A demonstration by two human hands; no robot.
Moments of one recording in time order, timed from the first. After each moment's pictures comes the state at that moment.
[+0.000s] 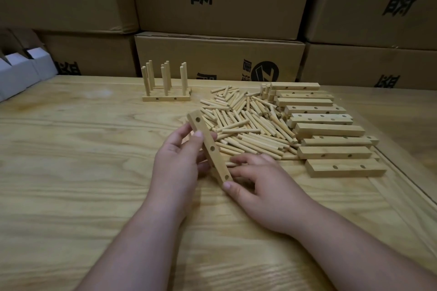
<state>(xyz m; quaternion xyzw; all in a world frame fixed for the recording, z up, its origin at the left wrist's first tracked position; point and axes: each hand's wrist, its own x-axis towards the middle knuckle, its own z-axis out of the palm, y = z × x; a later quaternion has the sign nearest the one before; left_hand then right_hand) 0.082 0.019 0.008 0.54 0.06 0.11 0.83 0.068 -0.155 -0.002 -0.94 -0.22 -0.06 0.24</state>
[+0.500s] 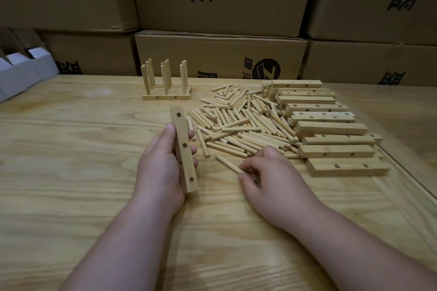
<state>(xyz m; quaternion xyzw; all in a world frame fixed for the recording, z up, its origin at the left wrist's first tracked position) 0.086 0.033 0.010 0.48 0.16 0.10 0.86 0.071 -0.159 -0.006 -0.95 -0.13 -0.12 0.25</state>
